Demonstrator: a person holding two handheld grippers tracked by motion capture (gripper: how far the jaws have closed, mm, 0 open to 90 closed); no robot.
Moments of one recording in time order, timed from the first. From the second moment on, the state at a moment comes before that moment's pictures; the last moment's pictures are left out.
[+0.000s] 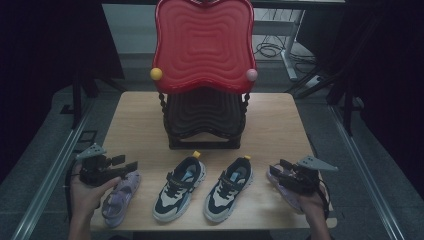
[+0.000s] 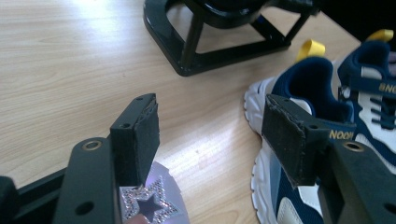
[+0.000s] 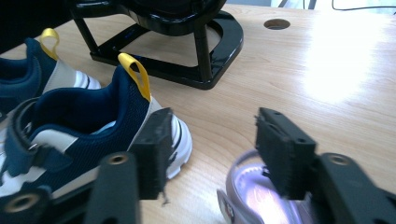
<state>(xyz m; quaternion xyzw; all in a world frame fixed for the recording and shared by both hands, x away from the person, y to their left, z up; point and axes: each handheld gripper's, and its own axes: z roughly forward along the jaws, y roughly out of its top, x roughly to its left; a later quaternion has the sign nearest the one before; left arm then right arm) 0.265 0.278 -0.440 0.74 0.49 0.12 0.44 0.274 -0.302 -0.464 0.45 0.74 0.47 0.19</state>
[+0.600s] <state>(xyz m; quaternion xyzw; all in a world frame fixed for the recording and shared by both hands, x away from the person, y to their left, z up) 0.259 0.281 -0.444 0.74 0.51 0.12 0.43 0.242 -0.335 -0.480 0.45 0.75 0.45 0.17</state>
